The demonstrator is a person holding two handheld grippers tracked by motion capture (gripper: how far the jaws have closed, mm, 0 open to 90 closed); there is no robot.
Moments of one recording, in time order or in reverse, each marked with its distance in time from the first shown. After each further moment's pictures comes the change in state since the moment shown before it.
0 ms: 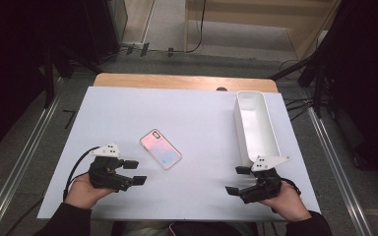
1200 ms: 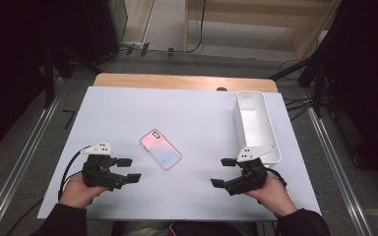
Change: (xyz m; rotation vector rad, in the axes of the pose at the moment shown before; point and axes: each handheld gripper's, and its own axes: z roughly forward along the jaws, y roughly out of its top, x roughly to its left) left arm 0.007 -0.003 -0.007 -0.024 0.009 -0.035; right arm 0.013 0.042 0.021 -0.028 0.052 -0.015
